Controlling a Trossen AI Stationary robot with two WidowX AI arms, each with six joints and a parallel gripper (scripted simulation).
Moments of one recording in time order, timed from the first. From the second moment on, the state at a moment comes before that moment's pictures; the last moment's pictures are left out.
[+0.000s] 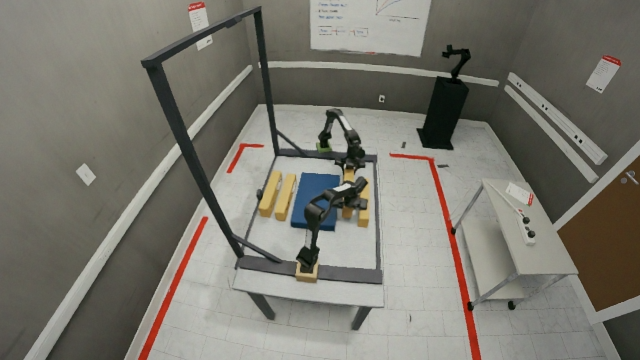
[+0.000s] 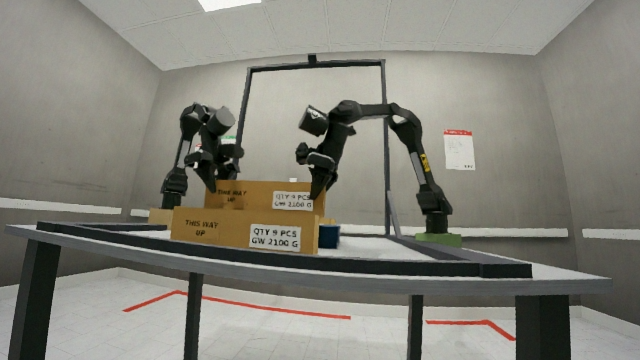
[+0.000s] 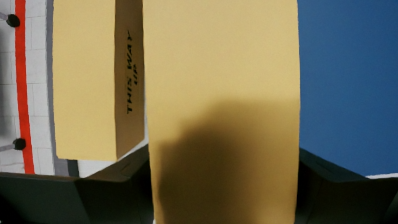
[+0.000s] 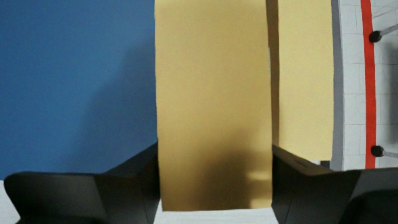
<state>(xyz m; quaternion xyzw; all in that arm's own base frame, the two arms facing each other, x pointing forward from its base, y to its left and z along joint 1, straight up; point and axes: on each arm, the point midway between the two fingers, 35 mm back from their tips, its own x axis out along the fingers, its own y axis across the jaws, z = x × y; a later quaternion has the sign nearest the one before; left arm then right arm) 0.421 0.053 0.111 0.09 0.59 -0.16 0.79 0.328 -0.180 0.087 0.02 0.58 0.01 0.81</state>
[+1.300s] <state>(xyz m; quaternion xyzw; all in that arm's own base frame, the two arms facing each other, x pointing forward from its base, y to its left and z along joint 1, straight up) 0.421 0.054 0.108 0.09 0.59 -0.16 0.79 0.328 -0.181 0.083 0.02 0.58 0.01 0.81</state>
